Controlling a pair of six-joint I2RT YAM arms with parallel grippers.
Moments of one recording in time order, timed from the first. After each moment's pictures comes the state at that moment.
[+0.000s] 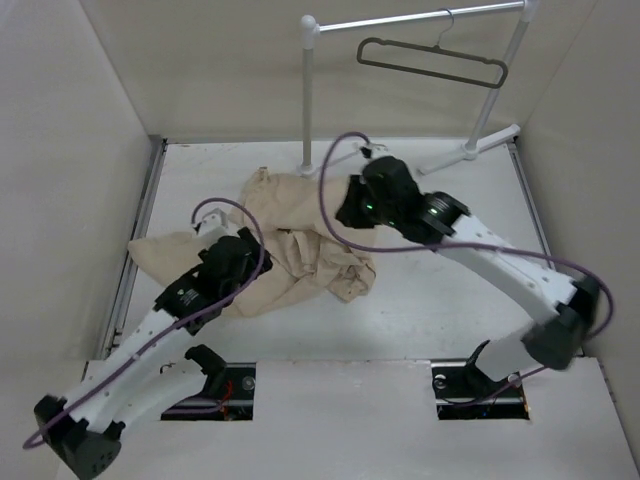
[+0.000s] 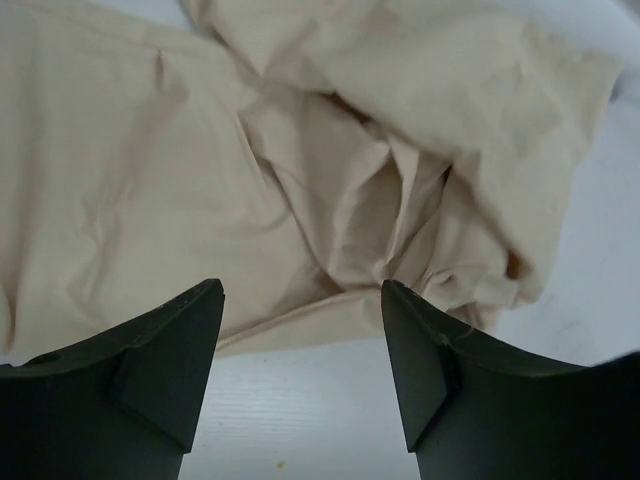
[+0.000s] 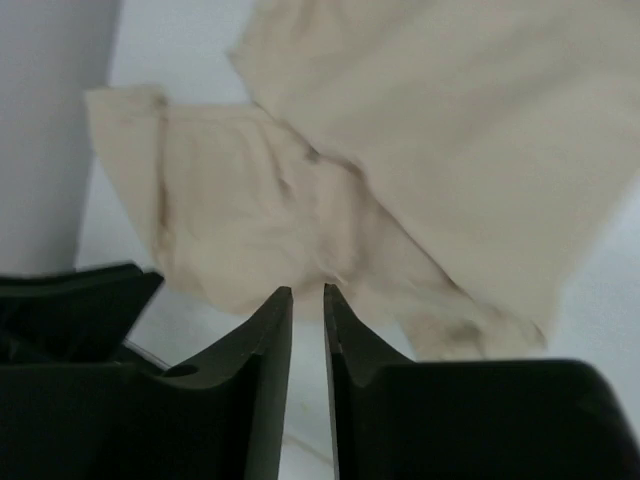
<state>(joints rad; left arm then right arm) -0.59 0.72 0.75 -0.65 -0.45 -0.88 0.82 1.62 1.67 -0.61 0.12 0.63</state>
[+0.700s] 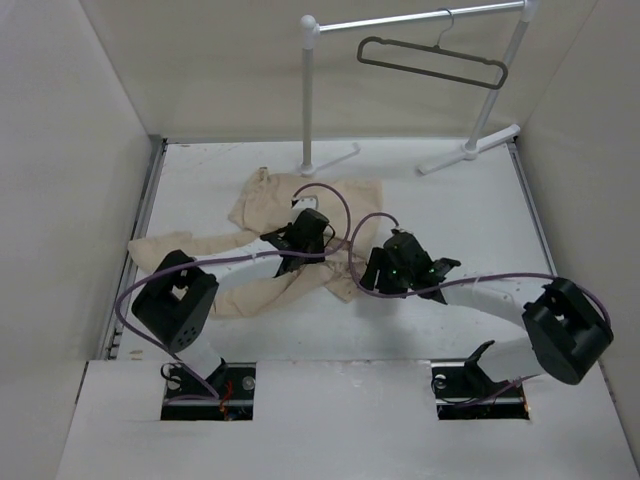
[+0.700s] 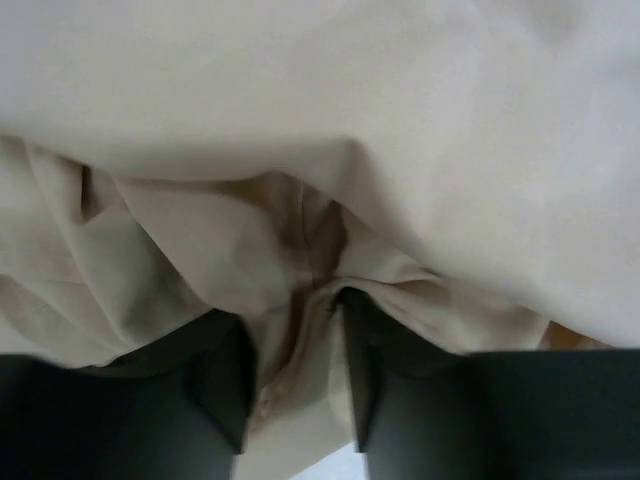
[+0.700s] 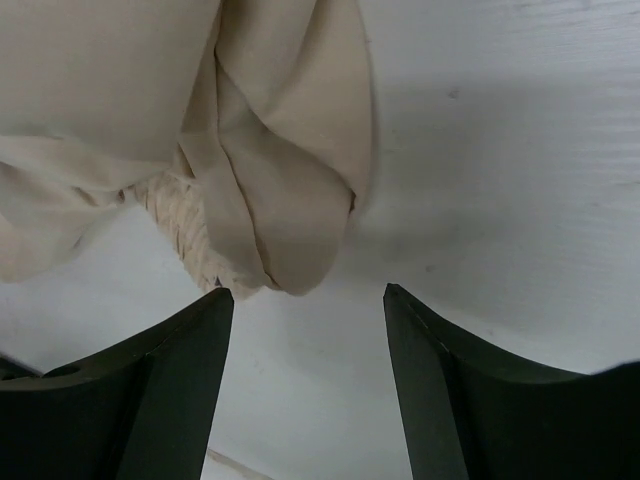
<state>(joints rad) -0.74 1.60 0.92 -0.19 -0.32 -0.63 0.69 1.34 0.65 -0.20 0.02 0.85</state>
